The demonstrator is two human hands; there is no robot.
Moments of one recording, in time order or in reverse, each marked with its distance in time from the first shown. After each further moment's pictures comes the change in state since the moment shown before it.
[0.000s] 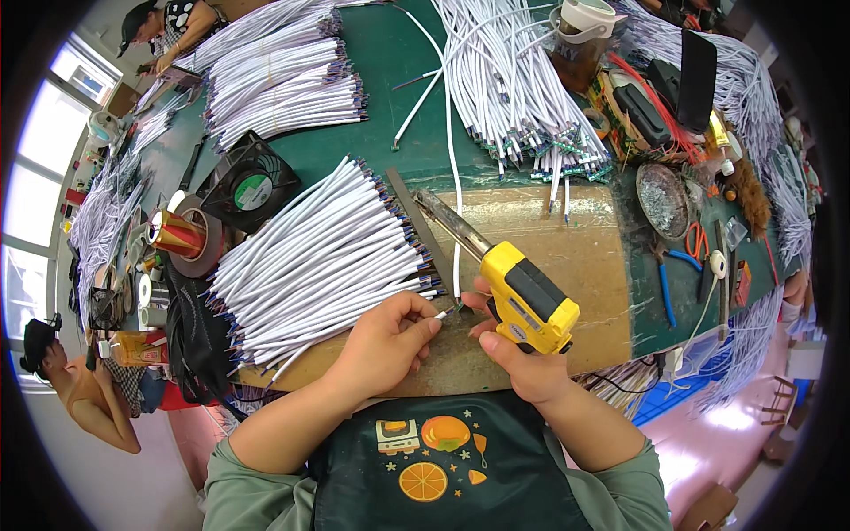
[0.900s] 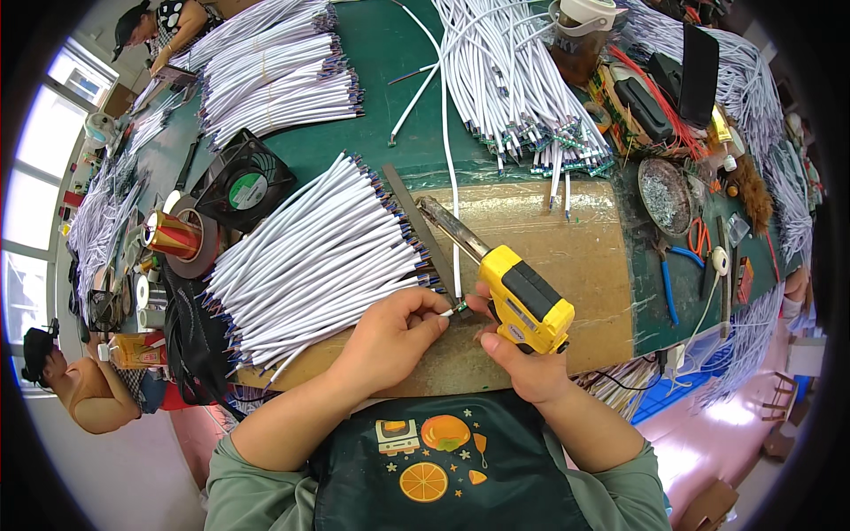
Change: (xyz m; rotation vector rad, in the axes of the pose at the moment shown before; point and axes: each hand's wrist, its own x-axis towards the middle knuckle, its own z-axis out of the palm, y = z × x) left_hand 0.012 -0.003 0.004 0.250 0.037 0.221; right_hand -0.005 0.004 0.002 0.032 0.094 0.030
